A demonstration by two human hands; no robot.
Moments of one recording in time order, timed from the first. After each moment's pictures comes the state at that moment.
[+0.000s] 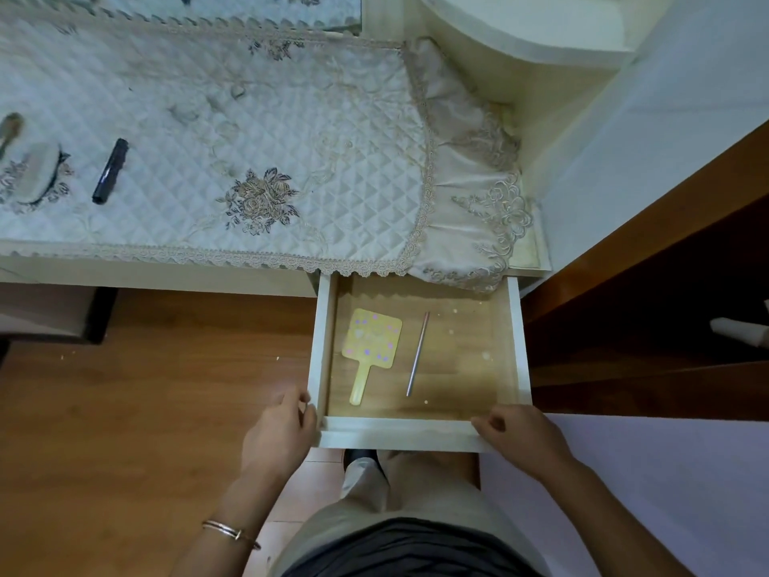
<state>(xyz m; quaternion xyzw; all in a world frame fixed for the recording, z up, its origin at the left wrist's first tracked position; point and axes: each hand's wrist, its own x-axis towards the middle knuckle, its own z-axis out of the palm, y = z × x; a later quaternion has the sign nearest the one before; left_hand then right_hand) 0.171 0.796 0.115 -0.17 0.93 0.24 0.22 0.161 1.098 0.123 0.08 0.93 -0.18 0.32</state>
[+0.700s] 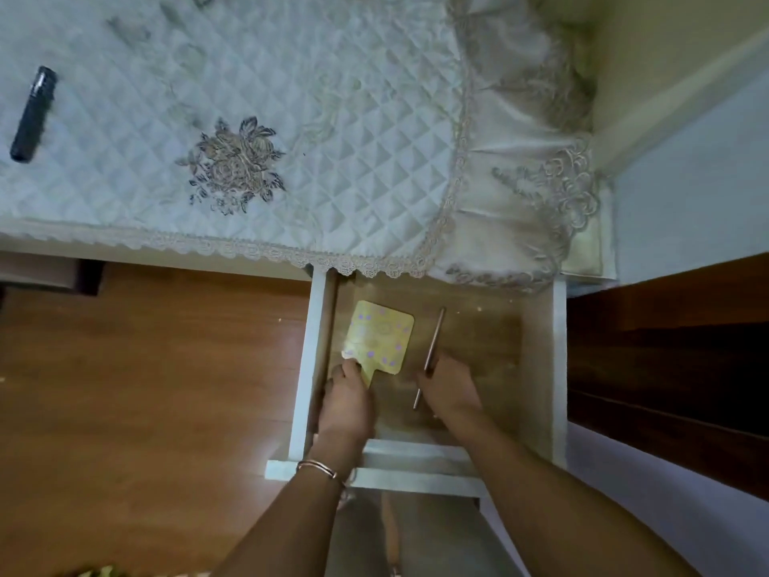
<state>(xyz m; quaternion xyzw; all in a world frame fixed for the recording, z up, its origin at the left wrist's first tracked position) 0.109 0.870 0.023 -0.21 0.89 0.23 0.33 0.068 1.003 0.046 0.20 0.86 -0.31 0.36</state>
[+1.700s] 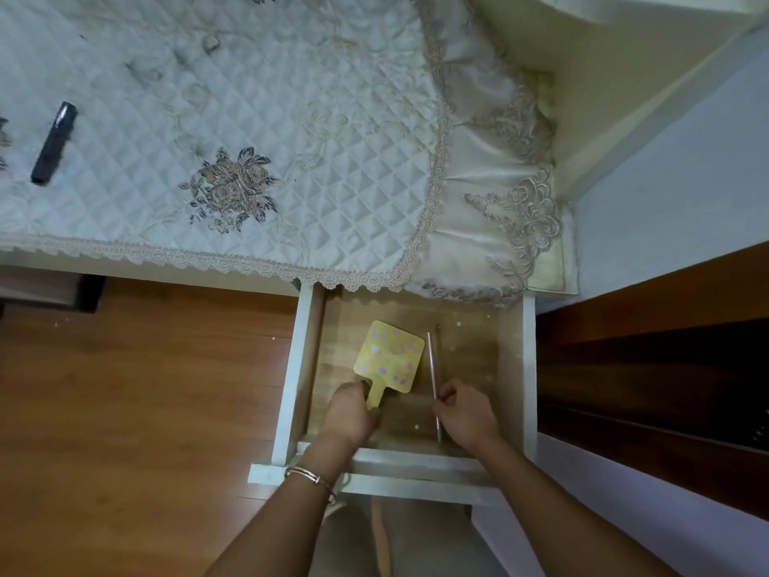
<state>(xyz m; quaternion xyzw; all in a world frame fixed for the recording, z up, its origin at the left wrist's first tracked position) 0.097 0.887 0.061 -0.18 0.85 0.33 0.37 0.085 1.055 0.063 0.18 0.85 -0.33 0.37</state>
